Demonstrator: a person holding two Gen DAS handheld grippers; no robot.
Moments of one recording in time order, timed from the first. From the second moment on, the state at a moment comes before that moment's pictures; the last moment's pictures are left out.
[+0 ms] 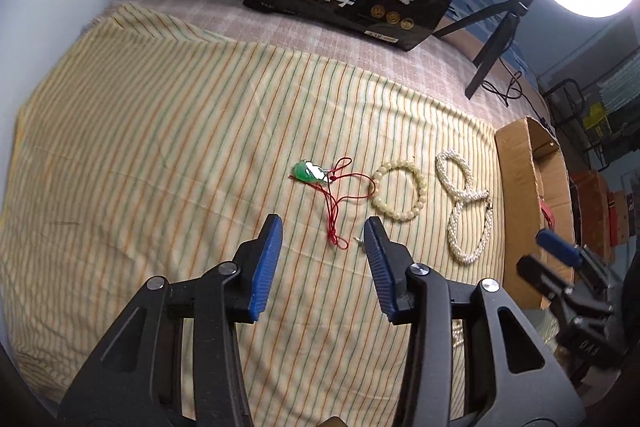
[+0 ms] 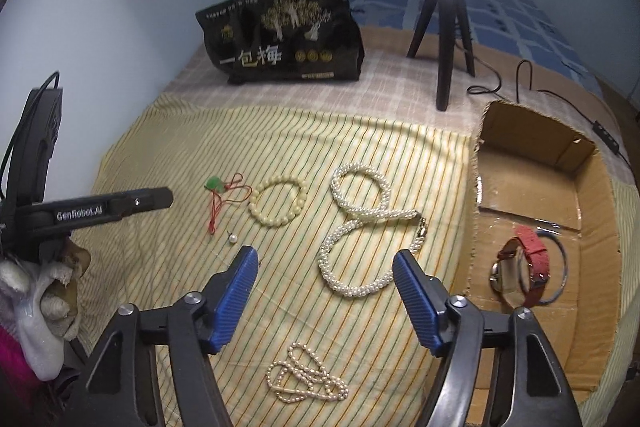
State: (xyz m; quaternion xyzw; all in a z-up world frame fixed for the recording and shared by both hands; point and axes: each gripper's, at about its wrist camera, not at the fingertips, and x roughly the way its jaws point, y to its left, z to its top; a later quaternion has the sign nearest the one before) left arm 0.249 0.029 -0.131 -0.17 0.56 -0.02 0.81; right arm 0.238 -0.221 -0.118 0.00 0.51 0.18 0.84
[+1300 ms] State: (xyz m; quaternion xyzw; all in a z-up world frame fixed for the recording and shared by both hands) left arm 0.314 -0.003 -0.186 -0.08 0.59 0.00 0.81; right arm 0.269 -0.206 -0.172 0.02 0.56 0.18 0.81
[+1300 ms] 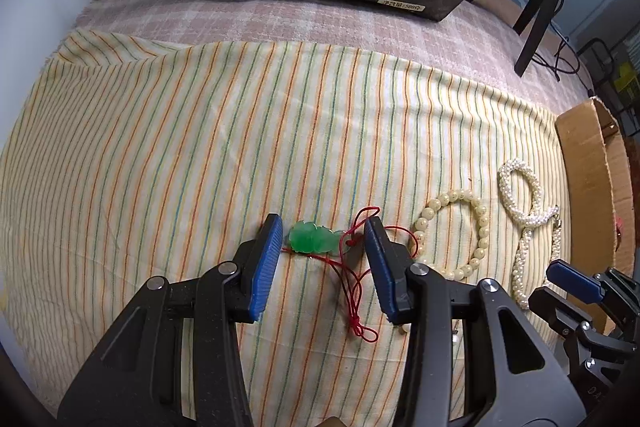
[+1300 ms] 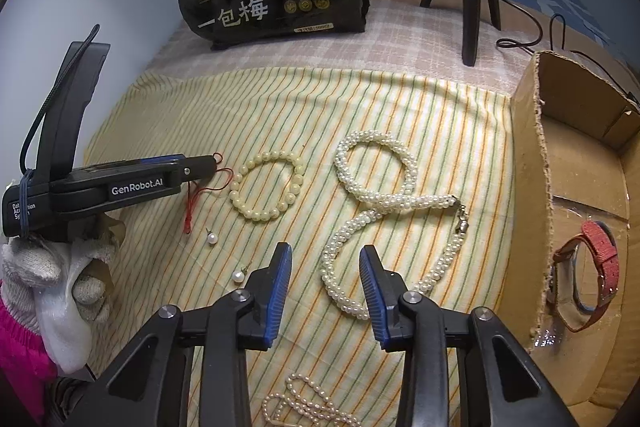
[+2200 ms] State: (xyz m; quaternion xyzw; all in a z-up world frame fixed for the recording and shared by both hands) left arm 0.312 -0.006 -0.188 -0.05 0.58 0.00 0.81; right arm 0.275 -0.190 -0.199 -0.02 0.58 0.18 0.80
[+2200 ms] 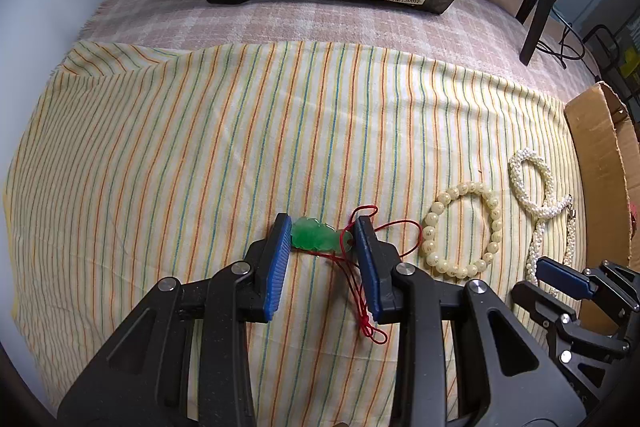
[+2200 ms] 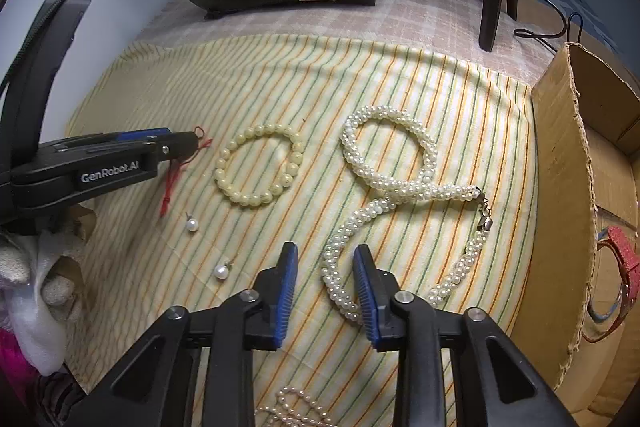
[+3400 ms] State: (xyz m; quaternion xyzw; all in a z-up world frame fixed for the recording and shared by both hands) left arm 0.264 -0.008 -0.095 -0.12 0.51 -0.04 0.85; right arm 0.236 -0.229 -0.072 0.08 0.46 0.19 0.87
